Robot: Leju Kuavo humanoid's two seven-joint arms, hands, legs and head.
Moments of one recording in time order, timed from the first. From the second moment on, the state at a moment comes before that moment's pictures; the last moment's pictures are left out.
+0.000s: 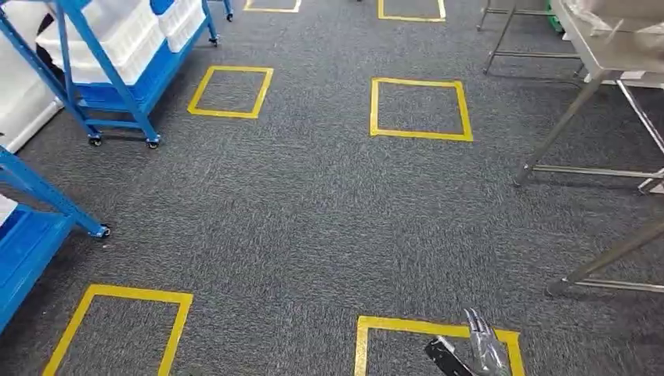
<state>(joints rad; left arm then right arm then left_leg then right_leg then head) -0.05 -0.15 1.04 -0.18 -0.95 0.19 -0.34 -0.23 -0.04 0.12 -0.51 0.84 -0.63 -0.32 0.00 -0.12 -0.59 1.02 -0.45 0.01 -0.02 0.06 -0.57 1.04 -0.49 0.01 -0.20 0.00</state>
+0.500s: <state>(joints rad) -0.05 -0.14 1.05 -0.18 -0.98 0.21 -0.30 -0.20 -0.03 0.11 -0.49 0.82 -0.64 -0.35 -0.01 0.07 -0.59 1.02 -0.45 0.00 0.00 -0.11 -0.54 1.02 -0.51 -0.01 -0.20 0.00</state>
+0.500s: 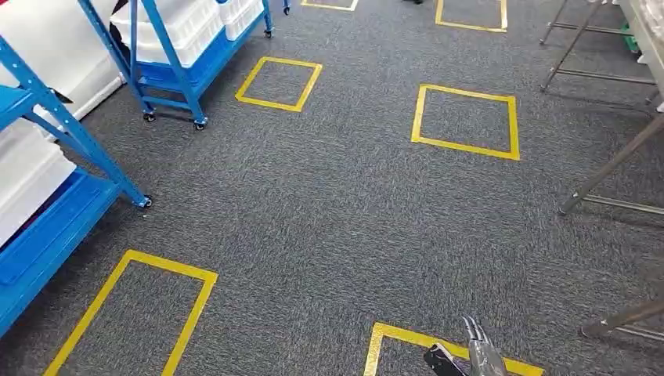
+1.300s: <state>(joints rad) -0.04 -0.15 1.05 -0.18 -0.98 0.20 -0.32 -0.15 -0.04 0.09 -0.48 0.80 -0.64 -0.37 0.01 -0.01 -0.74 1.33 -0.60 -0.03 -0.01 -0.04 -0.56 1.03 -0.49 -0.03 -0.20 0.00</state>
